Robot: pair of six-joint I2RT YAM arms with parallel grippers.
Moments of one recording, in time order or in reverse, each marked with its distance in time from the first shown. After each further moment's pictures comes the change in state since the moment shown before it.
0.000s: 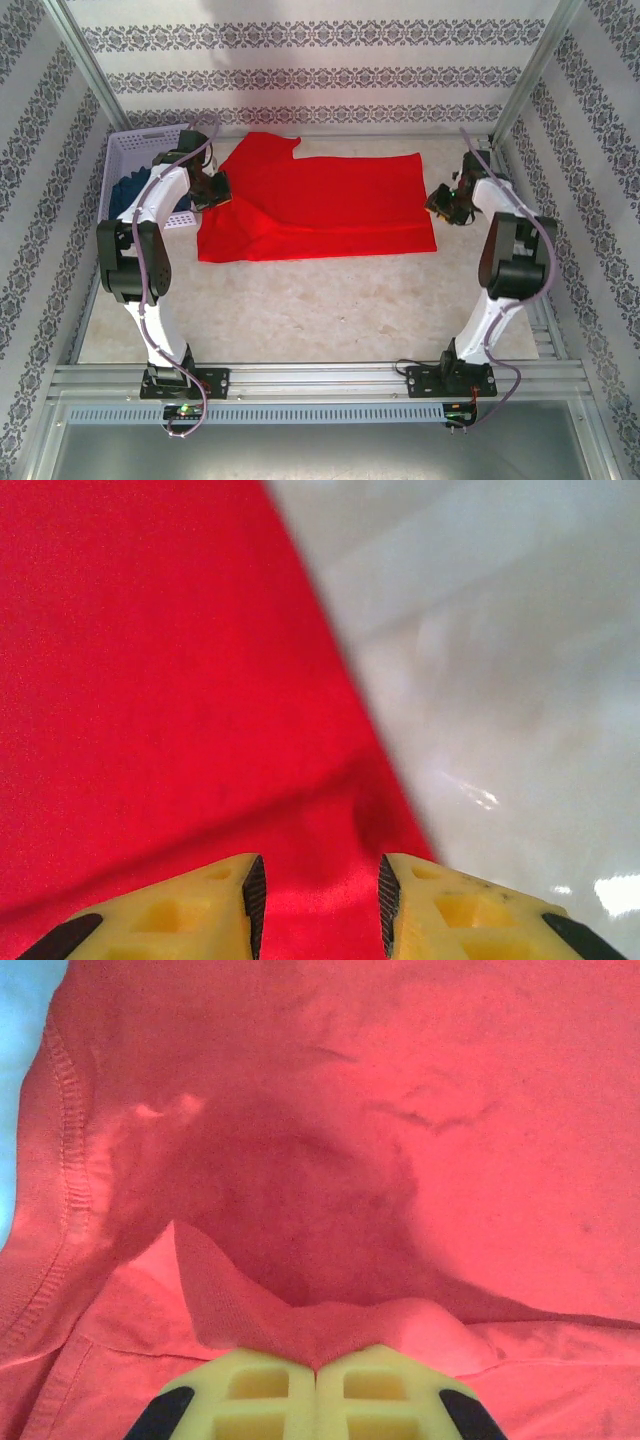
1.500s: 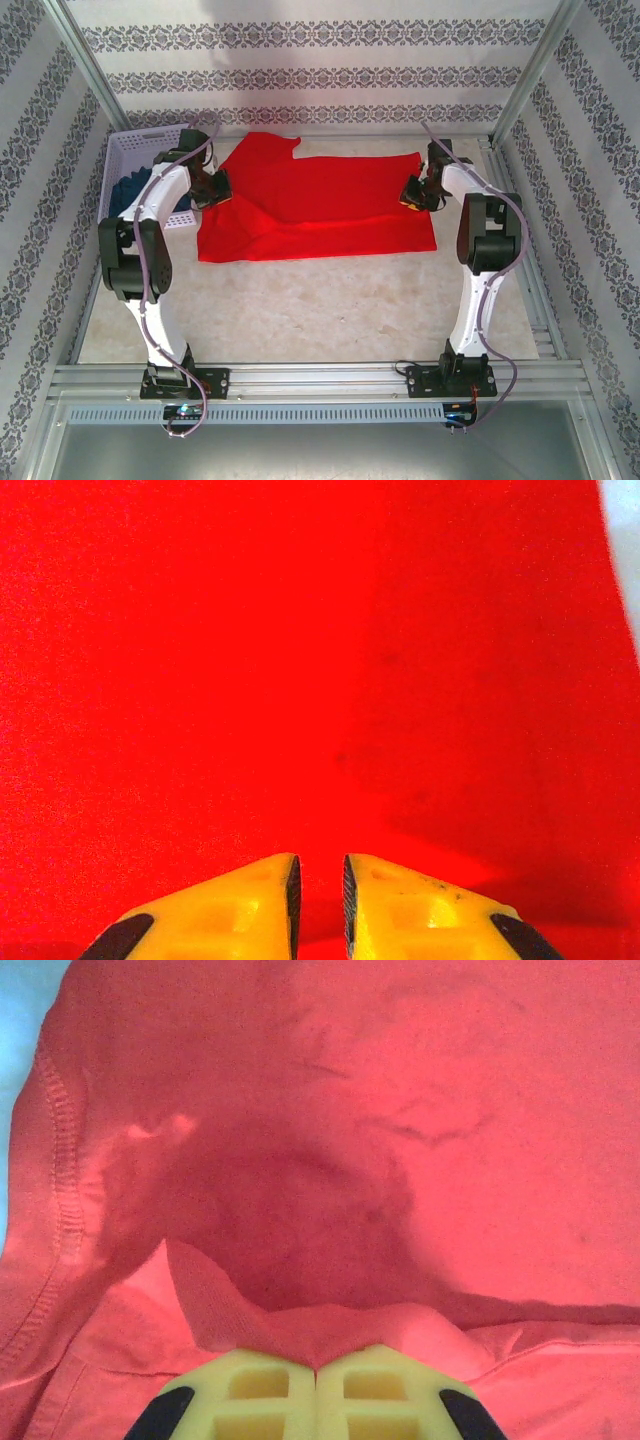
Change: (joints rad) left arm 0.000 0.028 0.024 0.011 0.000 0.000; right arm 0.108 0.341 0.362 -0.039 0.009 -0.008
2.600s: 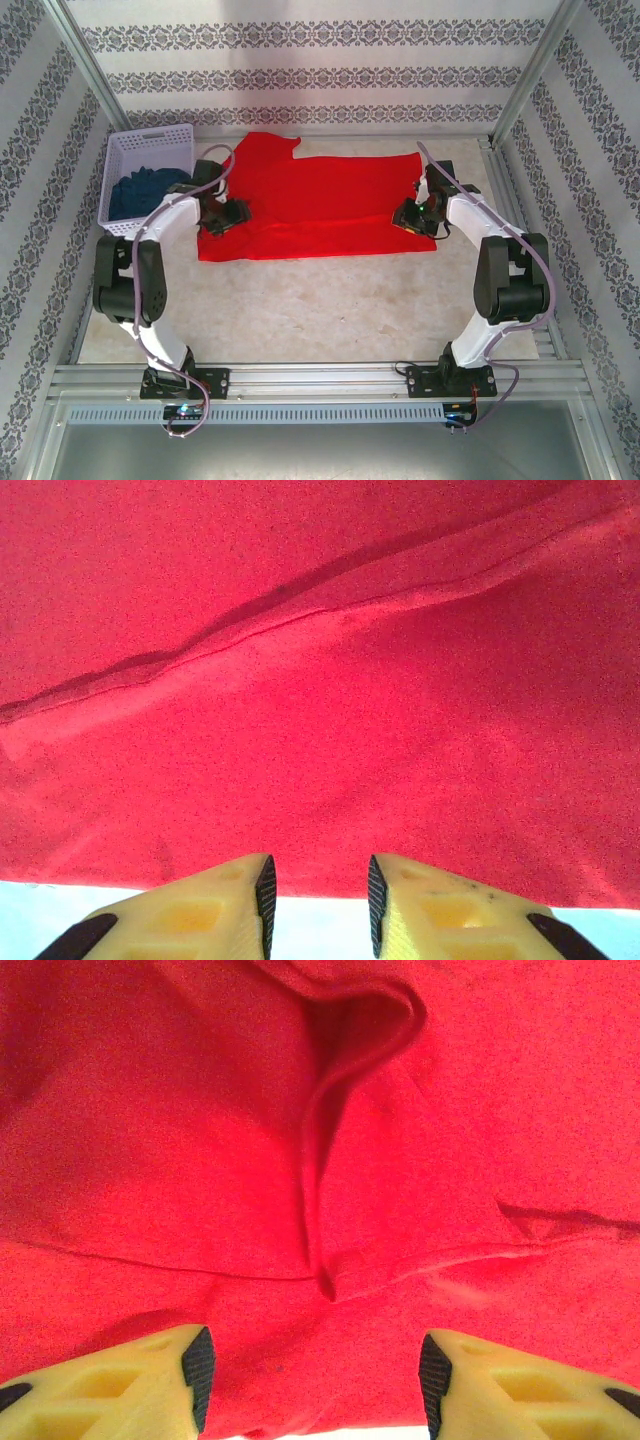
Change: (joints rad) left arm -0.107 -0.172 -0.386 0.225 -0.023 -0.094; right arm 0.093 -0.468 -0.481 0.066 -0.035 -0.014
